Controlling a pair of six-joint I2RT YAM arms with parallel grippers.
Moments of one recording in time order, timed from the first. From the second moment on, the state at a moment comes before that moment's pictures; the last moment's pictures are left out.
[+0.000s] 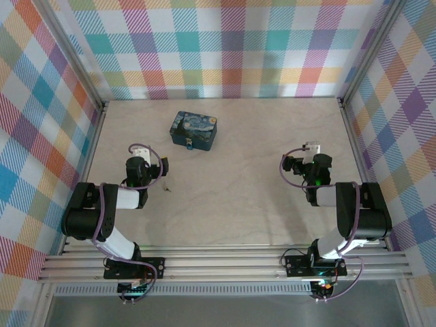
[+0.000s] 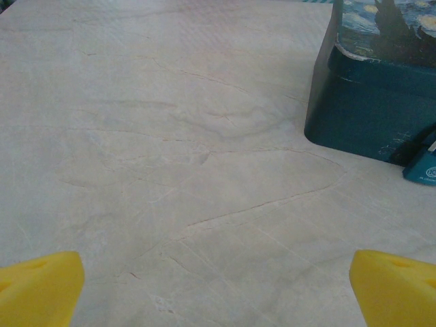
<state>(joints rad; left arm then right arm) -0.06 1.59 0.43 0.73 -0.09 -0.08 -0.01 1.56 0.42 0.76 -0.13 0.04</state>
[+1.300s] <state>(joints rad) -0.06 2.08 1.55 -0.21 0.41 -0.41 0.04 1.66 1.04 -0.16 -0.26 0.50</state>
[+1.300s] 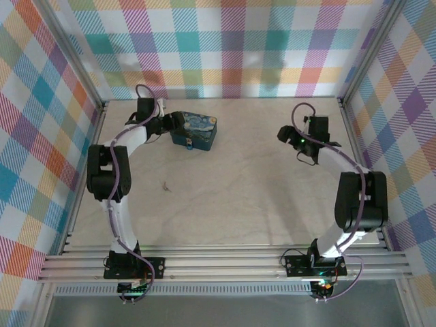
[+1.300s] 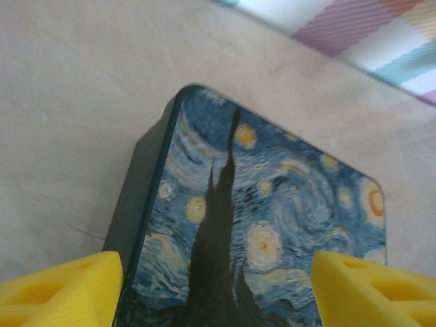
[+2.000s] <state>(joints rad) -0.26 1.97 1.34 -0.22 0.44 -0.45 0.13 1.63 1.06 -0.32 -0.36 0.56</state>
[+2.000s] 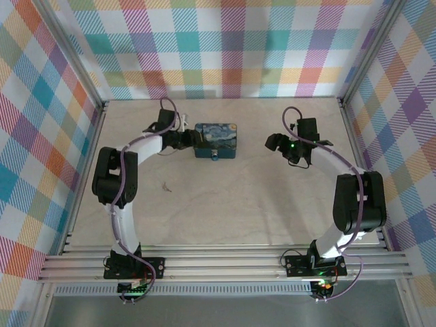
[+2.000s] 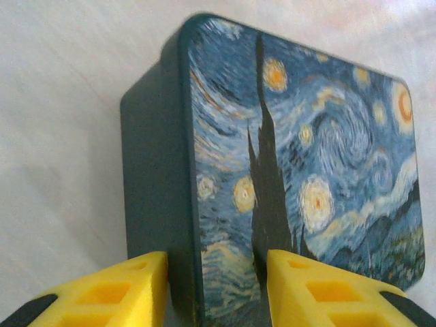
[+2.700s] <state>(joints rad) -0.37 1.60 0.93 -0.20 0.37 -0.59 0.35 1.70 1.12 -0.39 -0.40 0.58</state>
